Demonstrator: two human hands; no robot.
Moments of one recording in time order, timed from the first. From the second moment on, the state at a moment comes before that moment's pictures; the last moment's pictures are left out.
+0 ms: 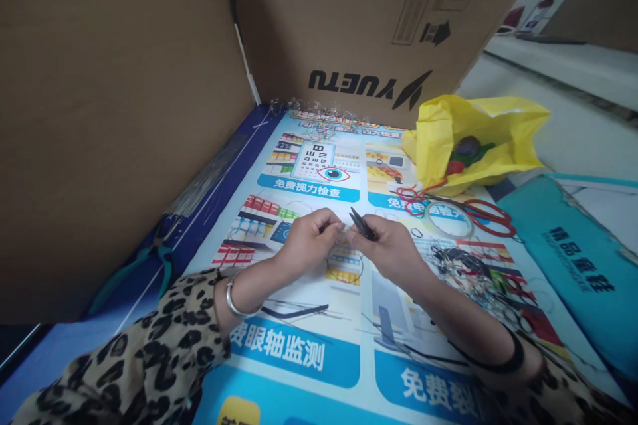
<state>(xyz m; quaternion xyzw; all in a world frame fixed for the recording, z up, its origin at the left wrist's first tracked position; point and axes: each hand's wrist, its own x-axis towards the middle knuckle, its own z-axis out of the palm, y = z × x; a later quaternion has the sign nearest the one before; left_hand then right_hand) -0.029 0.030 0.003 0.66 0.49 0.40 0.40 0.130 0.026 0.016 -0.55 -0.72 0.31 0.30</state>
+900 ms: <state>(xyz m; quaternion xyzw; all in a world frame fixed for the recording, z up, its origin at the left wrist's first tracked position) -0.038 0.037 -0.001 0.54 0.51 0.48 0.47 0.179 0.051 0.031 -0.51 -0.42 0.55 0.50</state>
